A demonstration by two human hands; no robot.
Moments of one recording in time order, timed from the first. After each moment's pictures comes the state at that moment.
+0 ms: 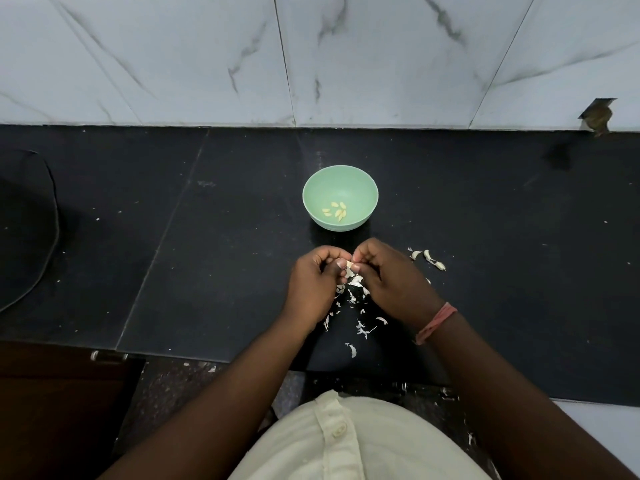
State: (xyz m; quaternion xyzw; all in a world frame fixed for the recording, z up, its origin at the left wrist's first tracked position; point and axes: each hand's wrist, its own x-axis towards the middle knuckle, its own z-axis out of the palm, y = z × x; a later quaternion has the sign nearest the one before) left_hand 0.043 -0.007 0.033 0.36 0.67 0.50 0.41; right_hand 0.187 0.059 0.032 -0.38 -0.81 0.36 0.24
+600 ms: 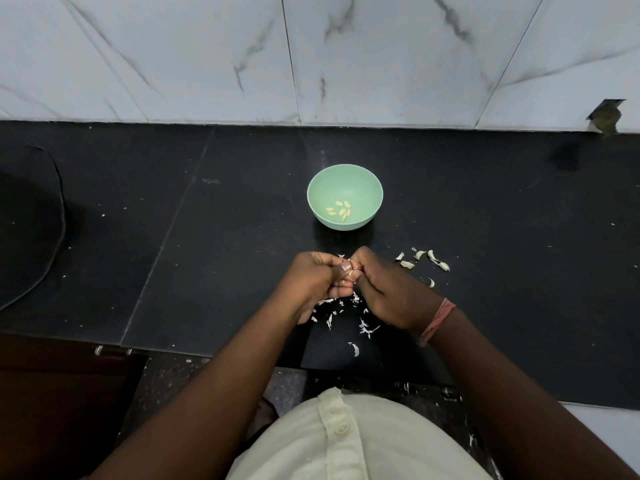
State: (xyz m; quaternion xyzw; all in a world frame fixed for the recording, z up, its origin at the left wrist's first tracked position) left_hand 0.030 0.002 0.050 0.21 0.64 0.44 0.59; right_hand 0.189 0.052 0.041 -0.28 -0.87 0.37 0.15
